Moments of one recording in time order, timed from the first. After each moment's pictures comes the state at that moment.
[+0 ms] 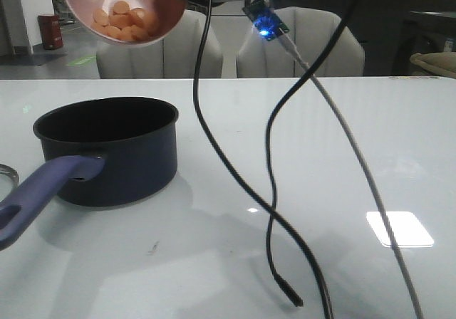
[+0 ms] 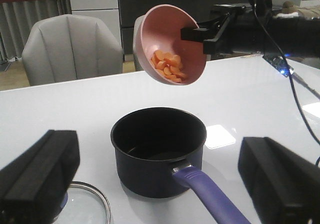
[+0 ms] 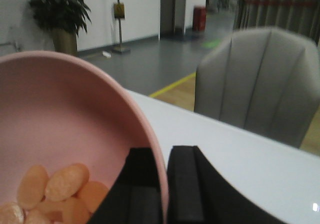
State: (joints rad) left arm -0.31 0.04 -0.31 -0.20 0.40 0.18; right arm 0.64 1.95 -1.35 0.00 -0.62 -0.05
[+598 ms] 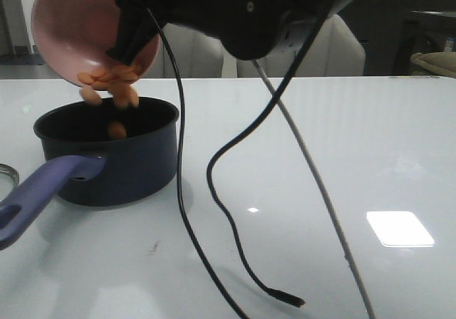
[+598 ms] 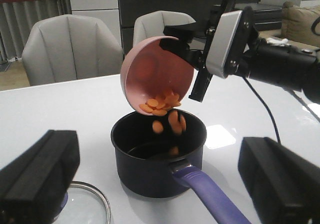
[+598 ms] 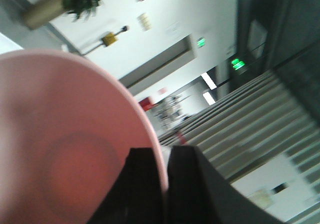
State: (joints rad) left arm -0.31 0.04 -0.31 -0.20 0.40 0.18; right arm 0.74 2.05 -1.33 0.00 -0.91 -1.02
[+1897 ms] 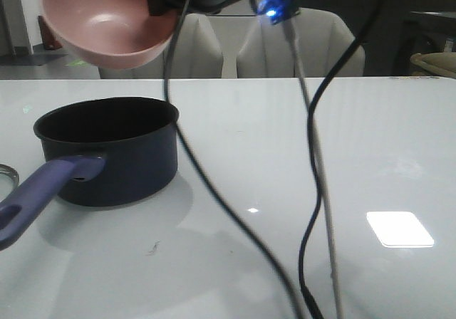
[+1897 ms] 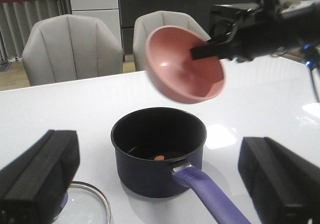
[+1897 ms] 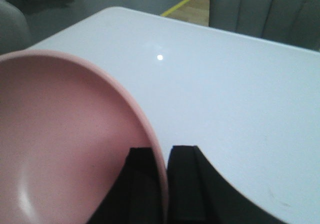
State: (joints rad) left arm -0.31 0.04 -0.31 -0.20 0.40 0.18; right arm 0.66 1.78 -1.34 0.33 -0.07 -0.20
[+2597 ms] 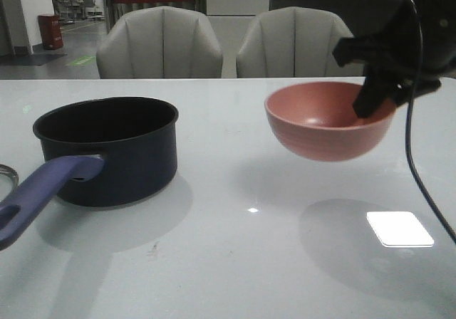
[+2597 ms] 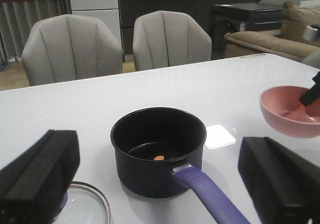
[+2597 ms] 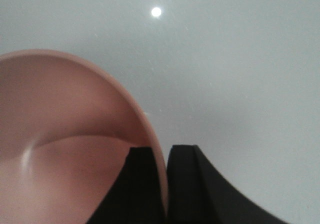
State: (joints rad) left arm -0.31 0.04 -0.31 -0.20 0.40 0.18; right arm 0.21 1.64 -1.06 0.34 0.45 -0.19
